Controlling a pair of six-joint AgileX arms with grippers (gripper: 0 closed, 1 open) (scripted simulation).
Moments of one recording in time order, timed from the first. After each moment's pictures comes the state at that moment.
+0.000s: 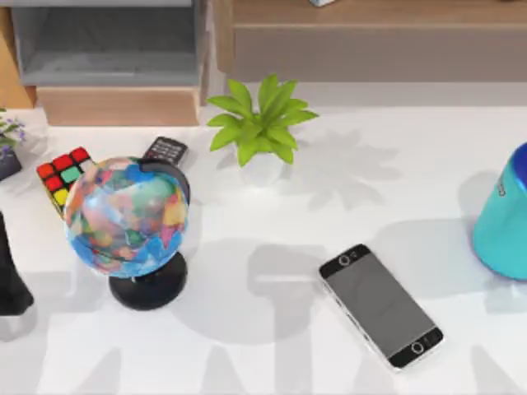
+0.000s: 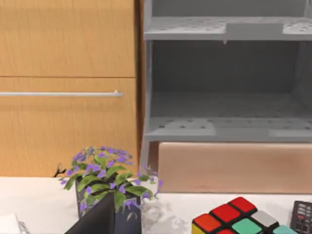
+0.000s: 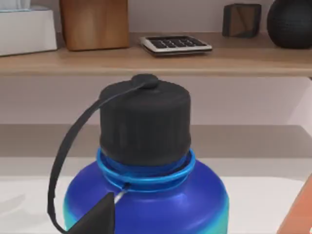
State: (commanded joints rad) left arm 0.00 0.00 0.00 0.00 0.00 0.00; right arm 0.00 0.00 0.00 0.00 0.00 0.00
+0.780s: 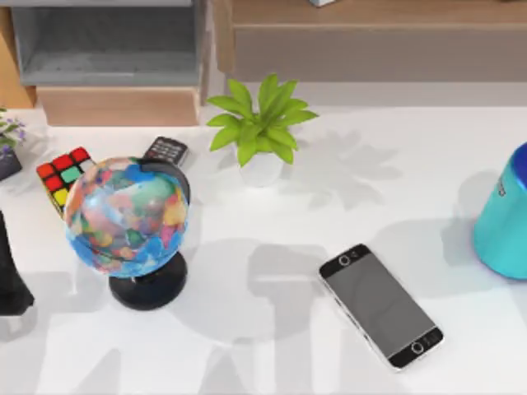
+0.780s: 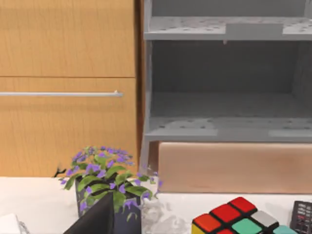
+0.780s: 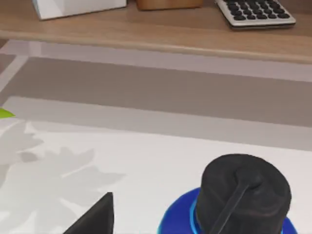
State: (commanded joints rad) left arm 0.00 0.00 0.00 0.00 0.00 0.00; right arm 0.19 0.59 0.58 -0.31 0.05 0.01
